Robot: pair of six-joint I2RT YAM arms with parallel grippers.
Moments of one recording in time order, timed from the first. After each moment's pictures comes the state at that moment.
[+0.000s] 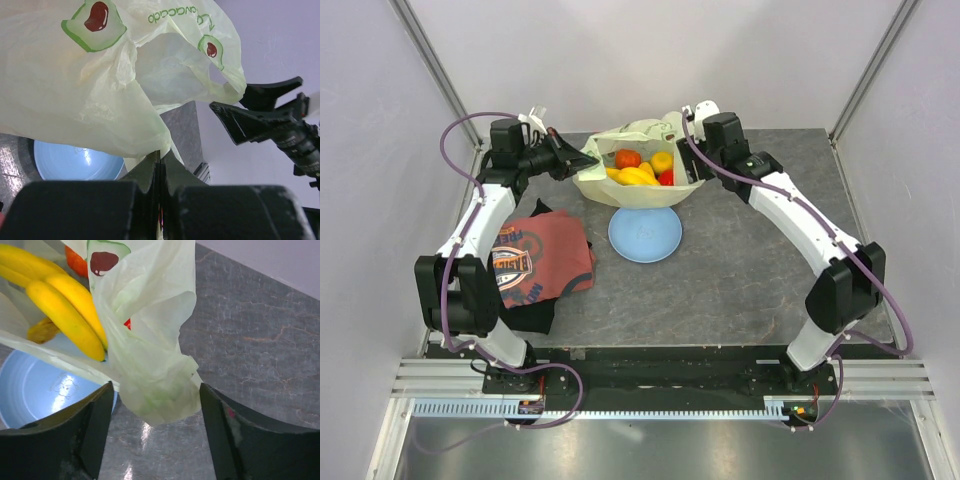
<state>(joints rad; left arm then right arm) -0.05 1.61 1.36 -0.17 0.76 -0.76 0.49 1.67 1.63 -0.50 0.20 -0.05</state>
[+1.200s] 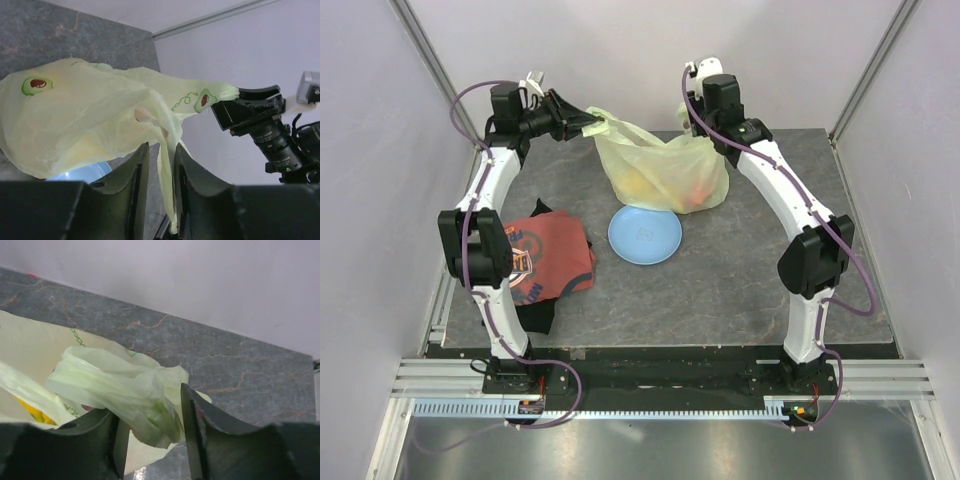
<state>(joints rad) 0.00 2.00 1.81 -0.06 0.89 -0.91 0.41 1.98 2.04 -0.45 0.28 -0.09</state>
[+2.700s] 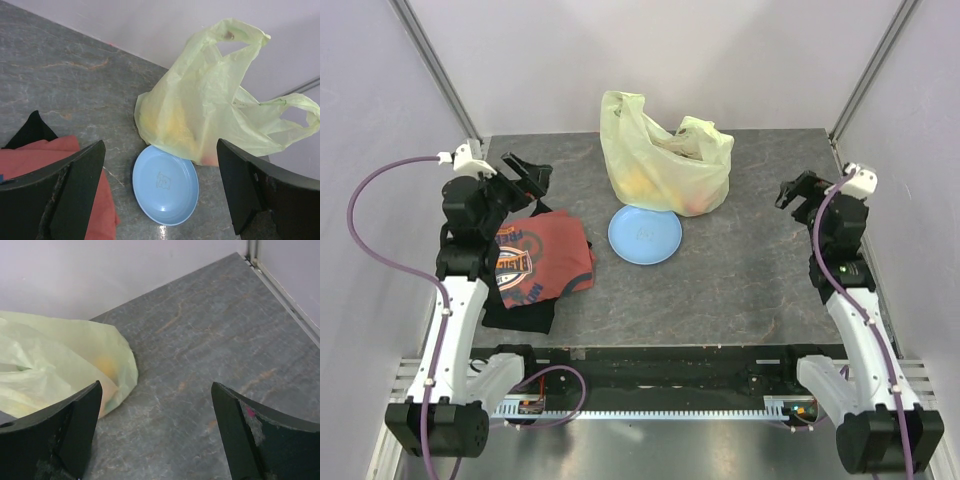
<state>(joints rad) 0.00 0.96 0.99 -0.16 0.17 -0.57 0.00 0.90 0.81 -0.07 0.14 0.39</state>
